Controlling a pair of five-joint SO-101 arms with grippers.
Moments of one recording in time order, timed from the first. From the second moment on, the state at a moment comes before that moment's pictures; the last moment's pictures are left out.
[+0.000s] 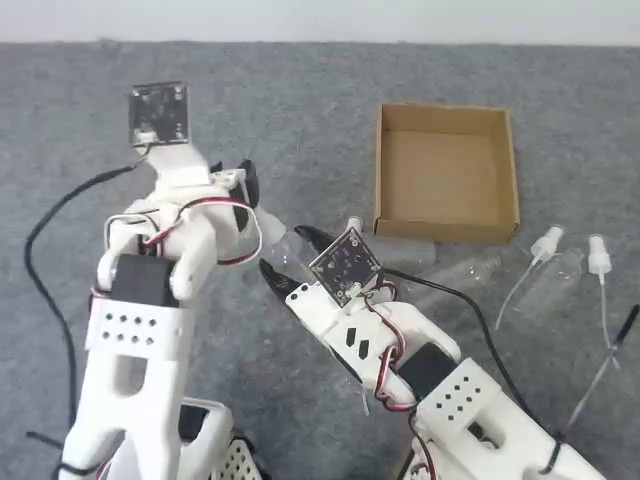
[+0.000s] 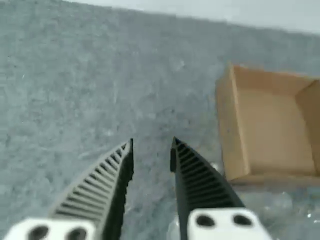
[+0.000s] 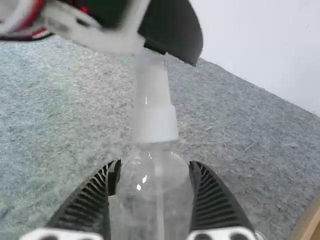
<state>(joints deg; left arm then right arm) 2.0 -42.7 36.4 57.5 17.1 -46.0 -57.7 73.0 12.2 3.7</state>
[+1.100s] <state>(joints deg) -1.3 -42.7 17.3 75.6 8.3 -43.8 -57.8 73.9 12.2 3.7</state>
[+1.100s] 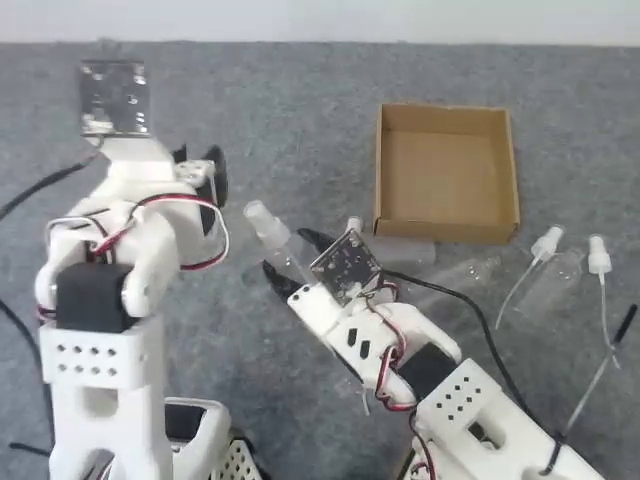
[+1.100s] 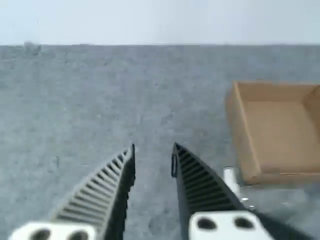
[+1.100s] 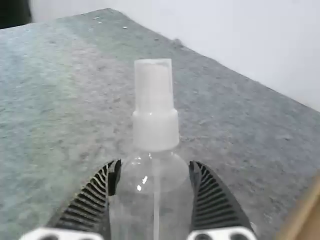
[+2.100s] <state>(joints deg) 14.2 -68.8 67.7 49.9 8.0 -32.5 -27.5 35.8 27.4 -7.1</state>
